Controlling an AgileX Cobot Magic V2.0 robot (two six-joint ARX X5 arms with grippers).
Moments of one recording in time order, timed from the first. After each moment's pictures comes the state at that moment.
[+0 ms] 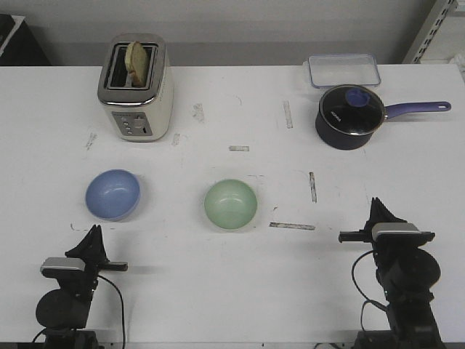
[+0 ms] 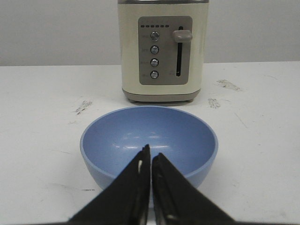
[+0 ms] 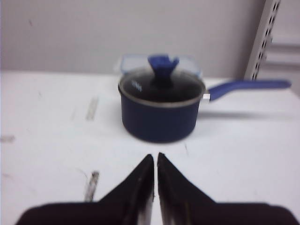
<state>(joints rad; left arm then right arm) -0.05 0.01 0.03 0.09 -0.03 0.01 0.02 0.46 0.43 -0.08 0.03 -0.02</state>
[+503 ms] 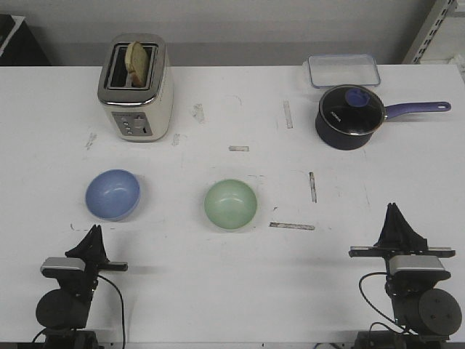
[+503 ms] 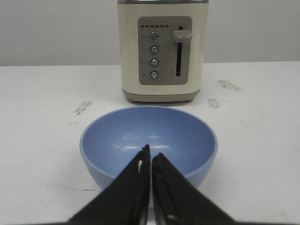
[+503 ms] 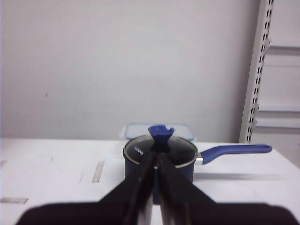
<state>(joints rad) -0.05 0.01 0.03 0.09 -0.03 0.01 0.02 0.22 0.43 -0.06 0.02 -0.02</state>
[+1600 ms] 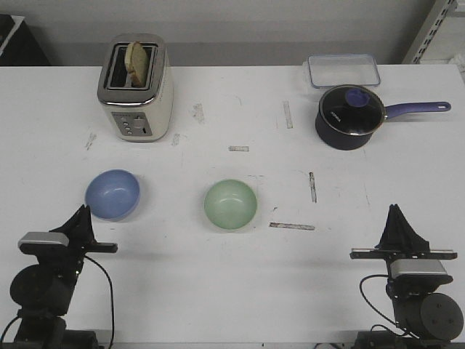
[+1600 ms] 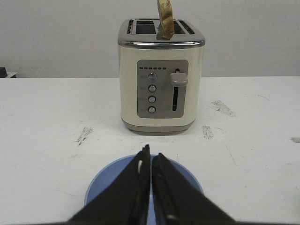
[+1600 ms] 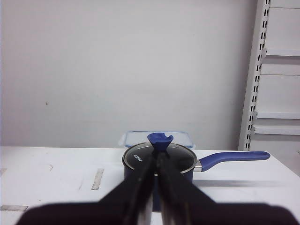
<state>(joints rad) -0.05 0.38 0.46 -0.04 -0.03 -0.01 0.02 0.21 0.43 -0.06 0.02 -0.02</state>
